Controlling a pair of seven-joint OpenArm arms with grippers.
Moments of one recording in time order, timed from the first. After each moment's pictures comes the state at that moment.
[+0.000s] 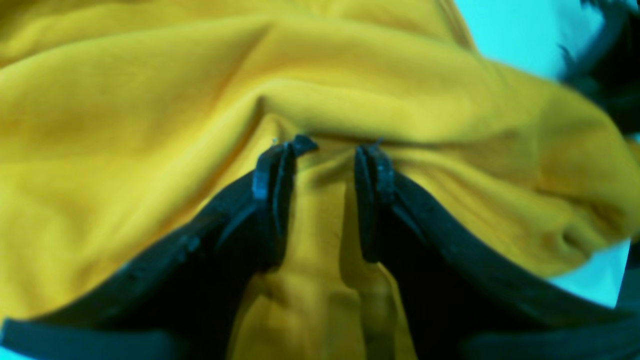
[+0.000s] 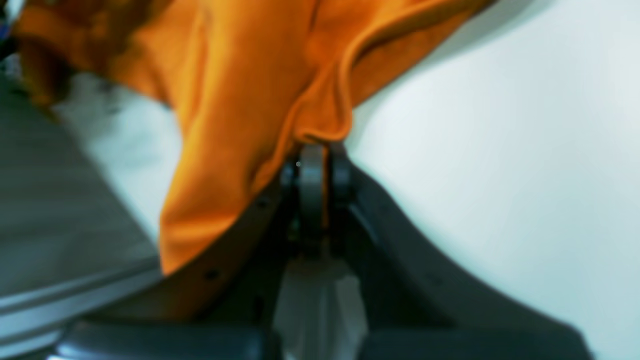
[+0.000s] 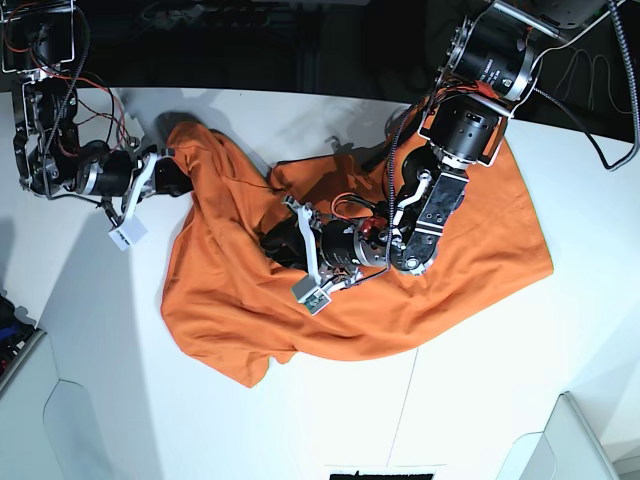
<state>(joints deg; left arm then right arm) -21.0 -4.2 22.3 56.7 -19.1 -39.2 33.5 -0.3 26.1 -3.4 75.1 55.0 35.3 -63.2</state>
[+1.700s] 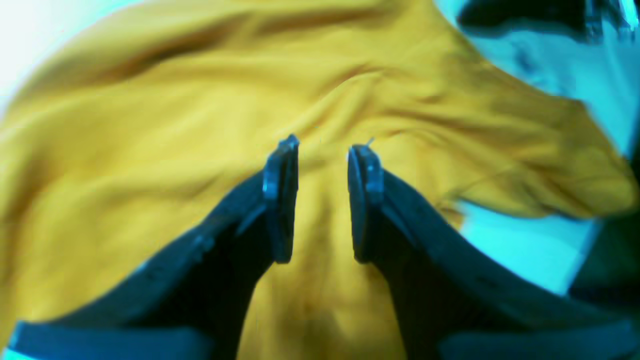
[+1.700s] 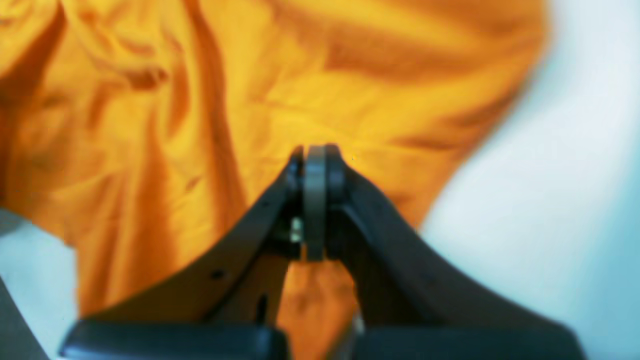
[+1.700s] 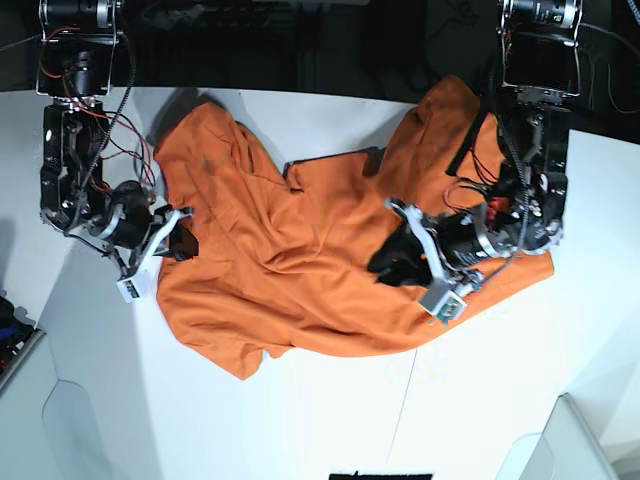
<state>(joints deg) -4.8 -15.5 -2.0 91.9 -34.7 -38.1 49.2 11.2 14.1 3.9 69.7 29.9 35.2 -48.6</state>
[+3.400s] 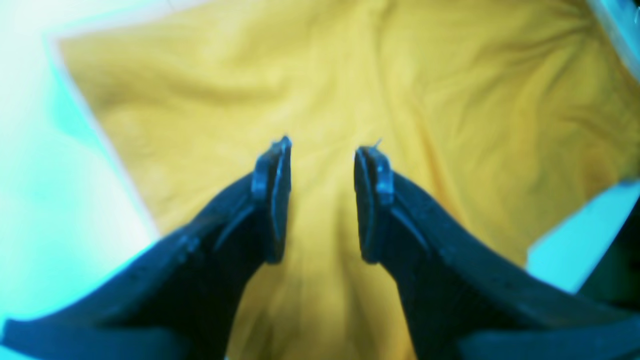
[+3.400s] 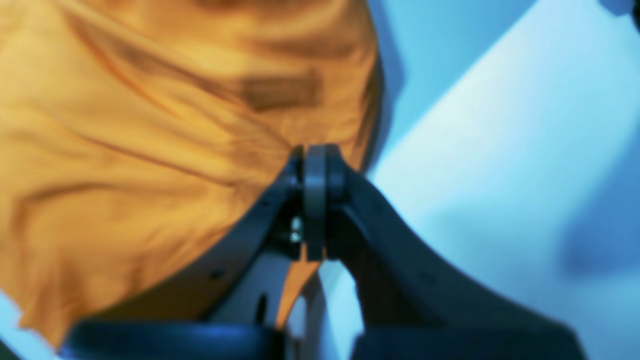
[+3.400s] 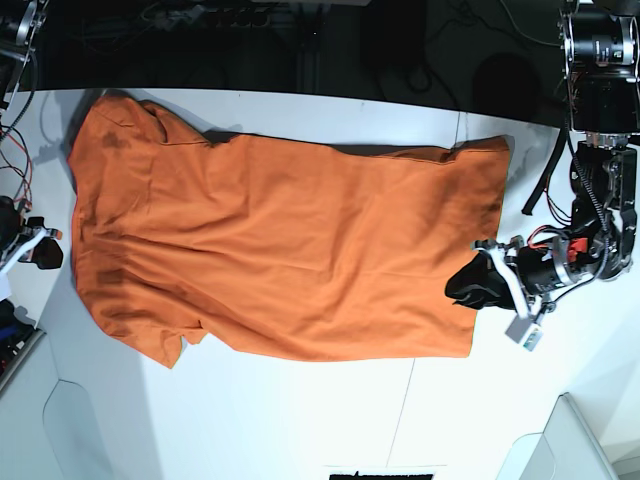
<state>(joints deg) -11.1 -29.0 -4.4 80.7 -50.3 -38.2 55.3 10.3 31.4 20.9 70.1 41.8 33.4 -56.6</state>
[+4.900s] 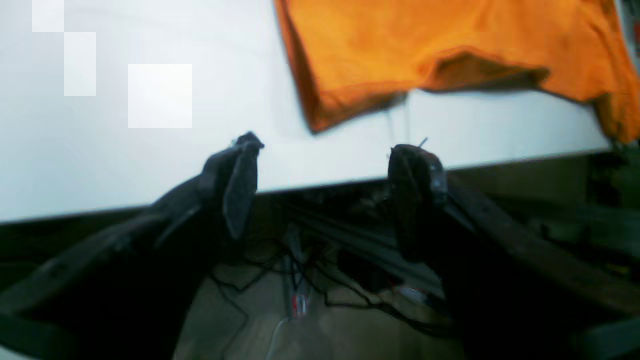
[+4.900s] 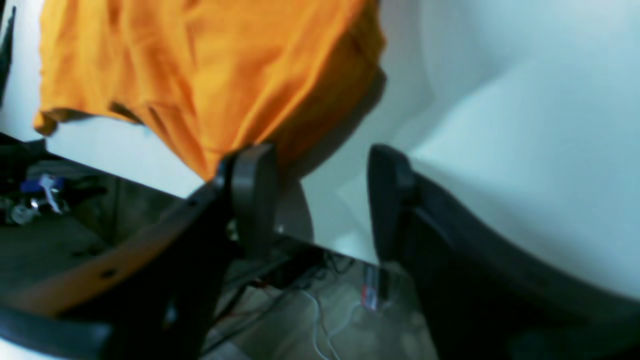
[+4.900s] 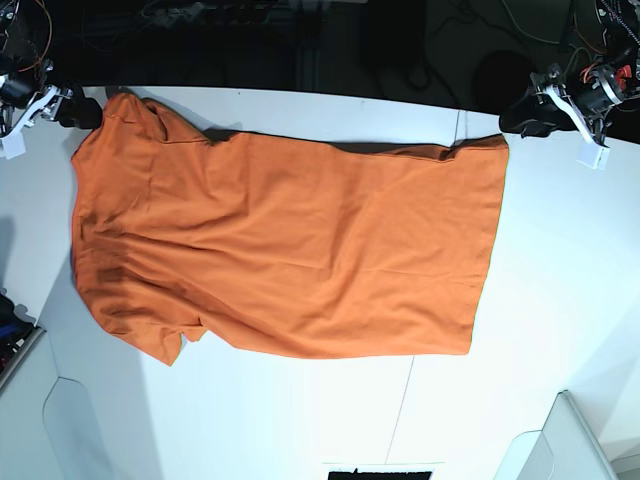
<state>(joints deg) 26.4 -24.5 -31.6 87.5 -60.6 -38.1 58.7 -20.9 25.6 31.2 78.4 65.5 35.9 -67.6</state>
